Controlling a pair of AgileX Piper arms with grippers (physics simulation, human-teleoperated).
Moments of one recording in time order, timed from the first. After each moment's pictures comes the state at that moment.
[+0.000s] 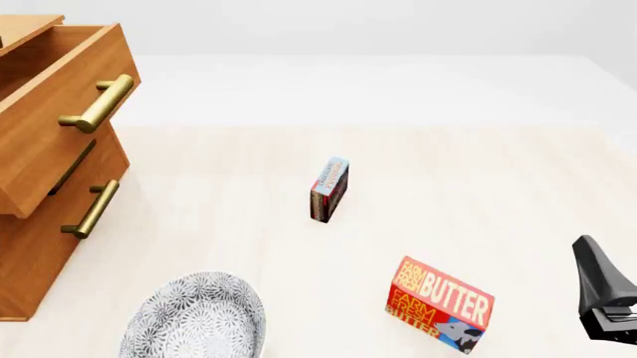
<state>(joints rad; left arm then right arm) 0.02 0.93 -1.34 1.01 -0.01 0.00 0.02 0.00 -0.01 0.00</state>
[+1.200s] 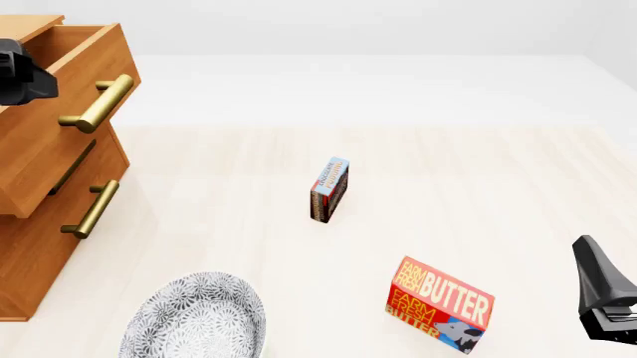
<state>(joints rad) 0.05 1.04 -1.20 0.90 -0.01 0.00 0.02 0.00 -0.01 0.00</state>
